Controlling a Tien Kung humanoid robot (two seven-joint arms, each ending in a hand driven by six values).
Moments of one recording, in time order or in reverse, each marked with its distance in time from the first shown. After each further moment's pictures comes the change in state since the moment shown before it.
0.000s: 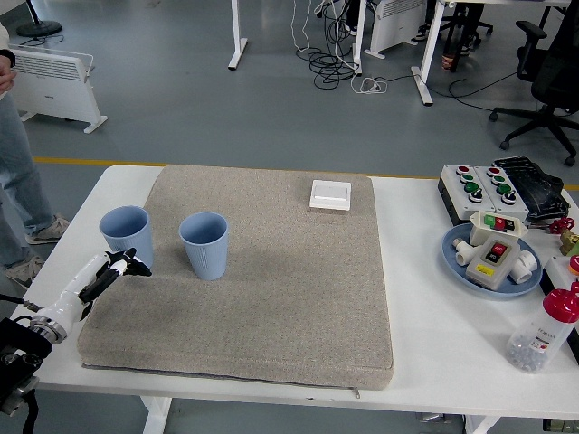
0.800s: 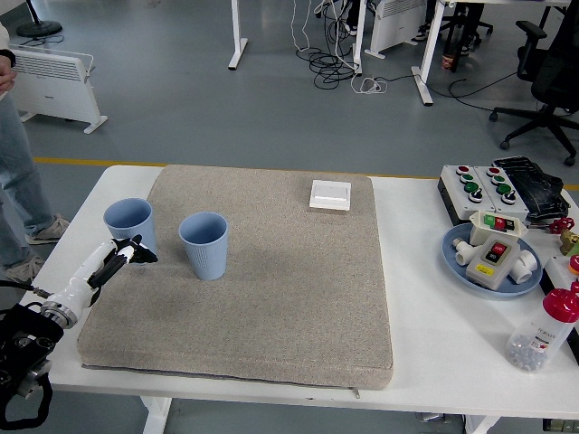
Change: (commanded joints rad) left arm -0.082 -0.048 0.050 0.095 -0.051 0.003 -0.002; right arm 0.004 0.000 -0.003 0.000 -0.005 0.001 -0.002
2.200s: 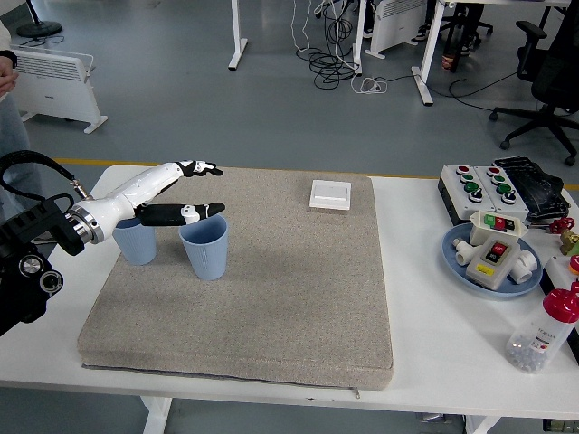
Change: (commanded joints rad) left arm -0.224 0.226 0.003 -0.626 0.619 -0.039 0.465; right arm -0.015 -0.009 -0.026 0.000 0.058 -0.006 0.004
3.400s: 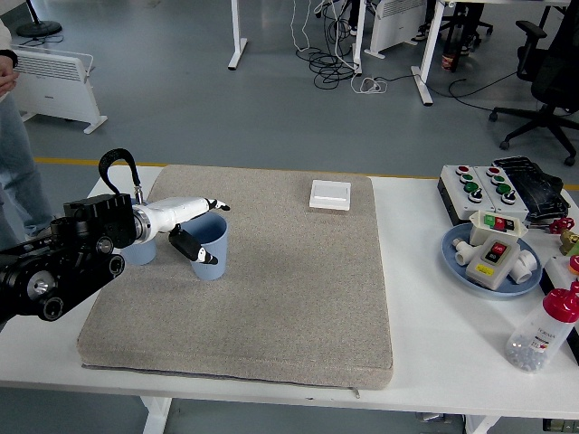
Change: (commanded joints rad) left arm -0.209 -0.197 0.245 0.358 0.087 -0.149 0.129; right arm 0.004 -0.006 -0.014 0.000 0.014 -0.001 0.003
